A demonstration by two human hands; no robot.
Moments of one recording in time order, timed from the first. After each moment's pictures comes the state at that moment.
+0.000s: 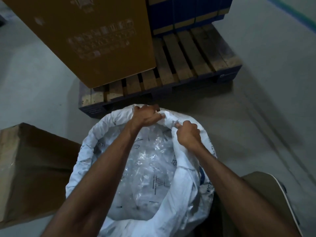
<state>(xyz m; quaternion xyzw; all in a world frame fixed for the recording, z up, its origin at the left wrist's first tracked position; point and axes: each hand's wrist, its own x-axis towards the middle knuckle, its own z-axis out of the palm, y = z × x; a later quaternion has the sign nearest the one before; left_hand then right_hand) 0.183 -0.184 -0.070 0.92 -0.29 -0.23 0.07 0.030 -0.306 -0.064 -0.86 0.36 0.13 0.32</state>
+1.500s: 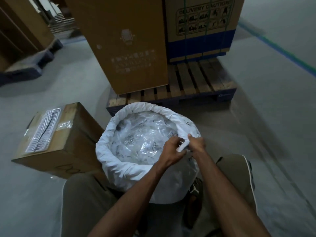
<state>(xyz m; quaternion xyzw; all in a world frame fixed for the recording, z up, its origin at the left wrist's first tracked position) -0.114 -0.163 -0.050 0.87 -0.22 -0.10 0.43 -0.110 -0.308 -0.081 -0.60 0.50 0.02 0.63</state>
